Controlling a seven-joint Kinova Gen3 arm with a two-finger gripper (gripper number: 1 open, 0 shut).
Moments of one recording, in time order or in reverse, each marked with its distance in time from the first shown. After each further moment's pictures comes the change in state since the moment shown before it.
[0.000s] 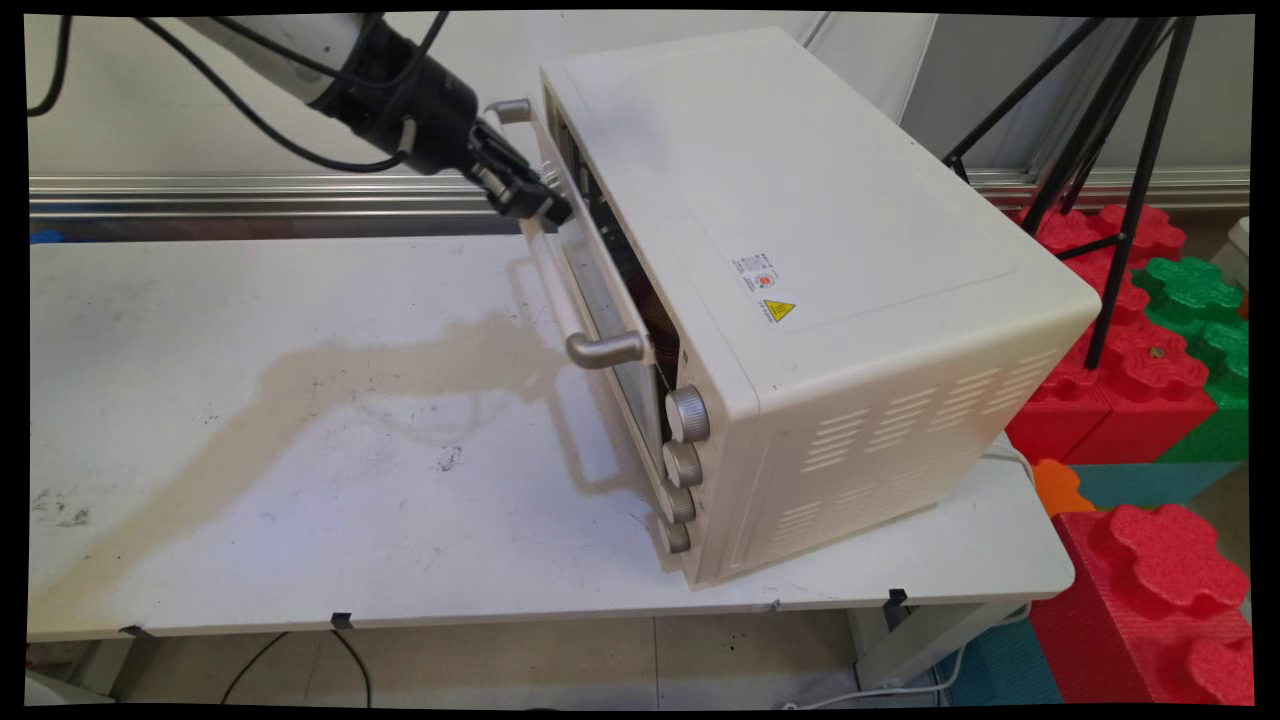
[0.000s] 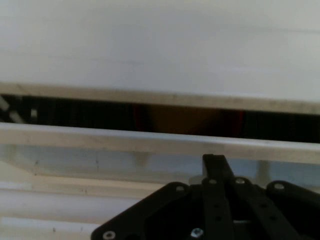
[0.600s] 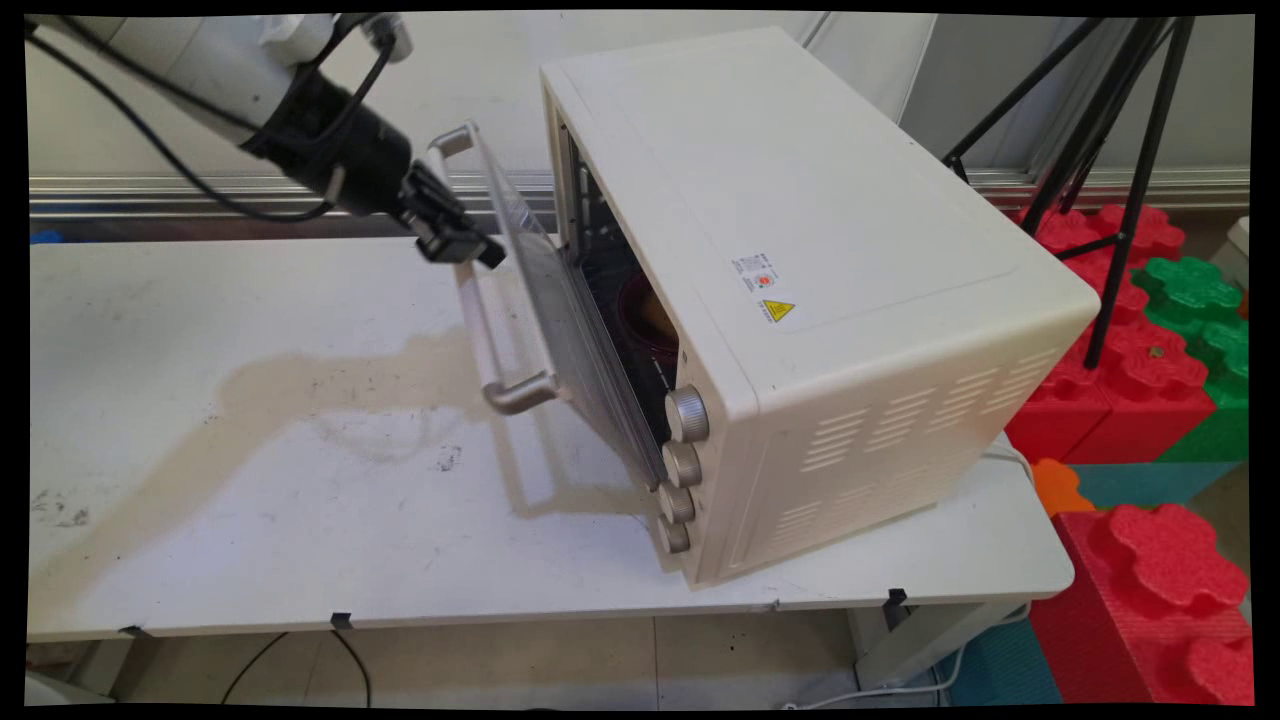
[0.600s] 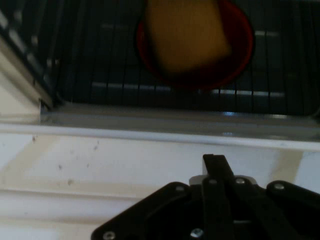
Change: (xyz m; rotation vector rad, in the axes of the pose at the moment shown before) arm -0.048 -0.006 -0.015 0.007 -0.092 0.009
